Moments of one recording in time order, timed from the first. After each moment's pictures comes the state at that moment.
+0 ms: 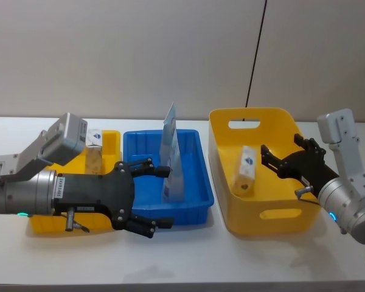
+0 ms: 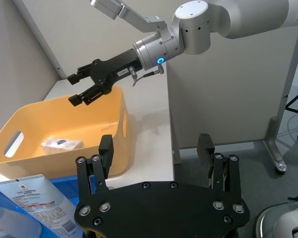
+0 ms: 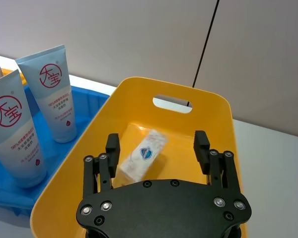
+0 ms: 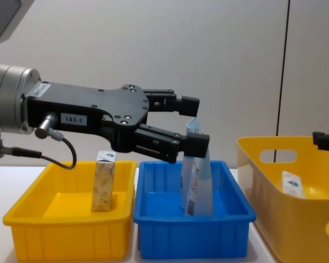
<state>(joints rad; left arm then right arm) -0.62 0.55 0.62 -1.45 -0.52 -0.06 -1.14 0.23 0.48 -0.30 -1.56 0.36 0.20 0.06</state>
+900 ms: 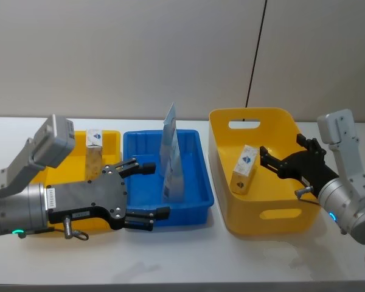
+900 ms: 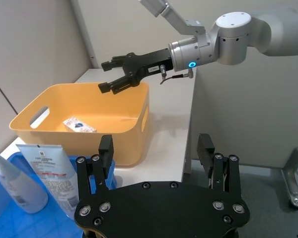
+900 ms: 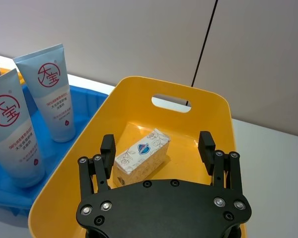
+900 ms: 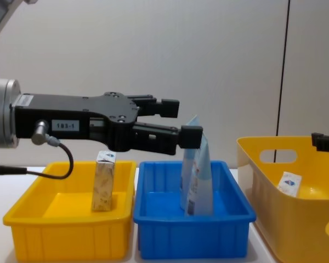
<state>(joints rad) -0.48 0.60 0.56 -1.58 -0.58 0.03 -0.93 0.23 0.47 -0.30 -1.56 0.35 0.20 0.06</state>
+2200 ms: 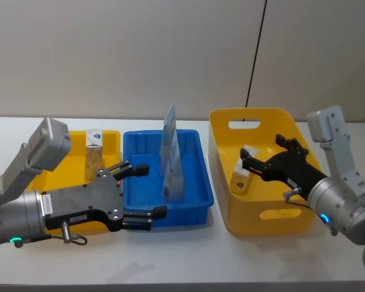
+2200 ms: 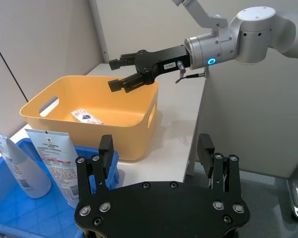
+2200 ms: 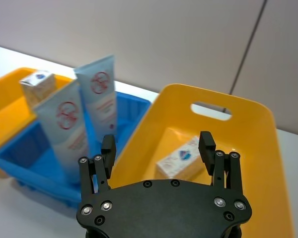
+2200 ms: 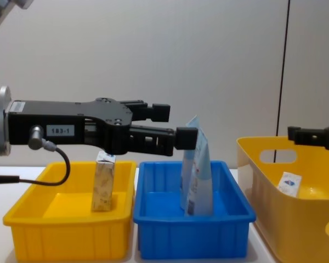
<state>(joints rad) -0.42 0.63 0.54 -1.63 -0.60 0.06 -0.84 0.22 0.48 -0.31 -1.63 0.40 0.24 0.15</state>
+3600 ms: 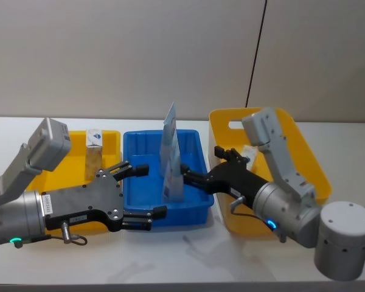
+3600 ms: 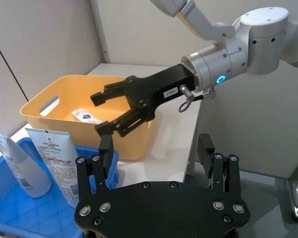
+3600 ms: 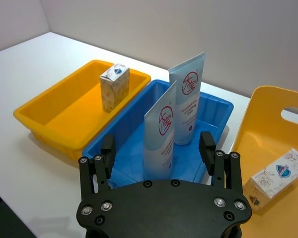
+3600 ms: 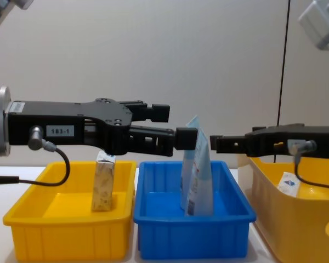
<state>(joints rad) -0.42 0.63 0.54 -1.64 -0.60 0.06 -0.84 0.26 0.37 -0.42 -1.68 0.38 0.38 0.20</state>
